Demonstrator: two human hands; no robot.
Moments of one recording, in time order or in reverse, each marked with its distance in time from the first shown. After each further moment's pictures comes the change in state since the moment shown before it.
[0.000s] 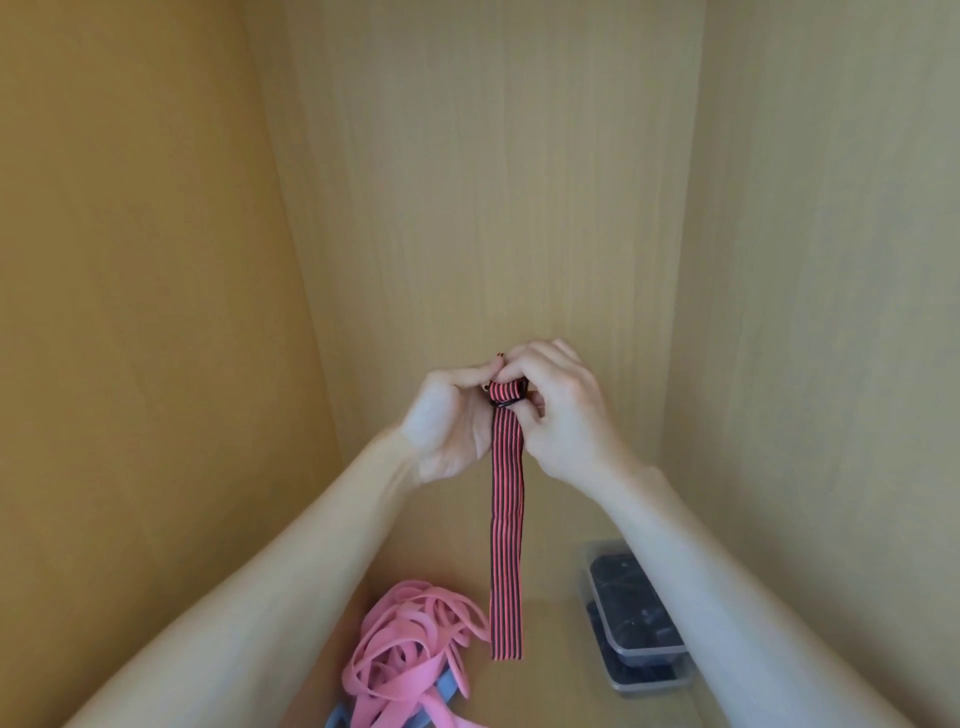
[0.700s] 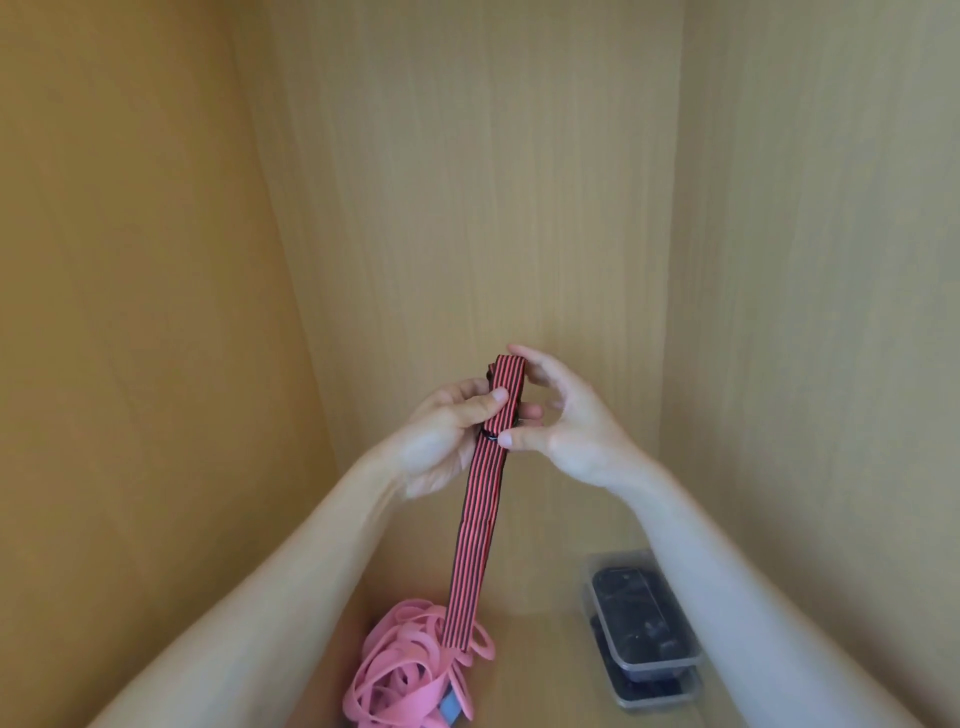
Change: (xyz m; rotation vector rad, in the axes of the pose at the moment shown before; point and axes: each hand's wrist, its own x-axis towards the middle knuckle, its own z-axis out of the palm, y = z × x) left_hand 0.001 -0.001 -0.012 0.138 0.022 0.066; right_hand 0.000 0.009 -0.015 0.529 -0.224 0.531
